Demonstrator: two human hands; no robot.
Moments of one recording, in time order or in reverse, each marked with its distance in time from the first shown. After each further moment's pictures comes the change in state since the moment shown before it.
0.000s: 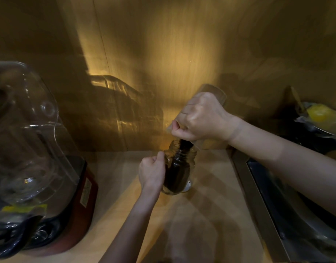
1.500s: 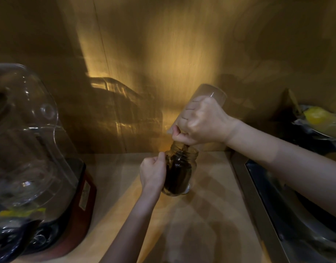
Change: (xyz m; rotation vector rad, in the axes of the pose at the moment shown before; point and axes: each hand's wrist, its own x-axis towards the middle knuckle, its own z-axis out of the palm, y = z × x) left_hand 0.006 -0.002 0.002 -0.040 -0.037 0.016; right_hand 0.002 0.000 0.000 -0.066 0.000 -0.102
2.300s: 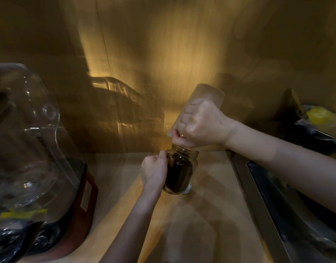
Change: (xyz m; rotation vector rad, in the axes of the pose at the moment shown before) left_hand 0.010 -0.004 0.001 -0.041 0.009 -0.030; right_hand 0.006 -0.002 0.002 -0.014 -0.020 -0.017
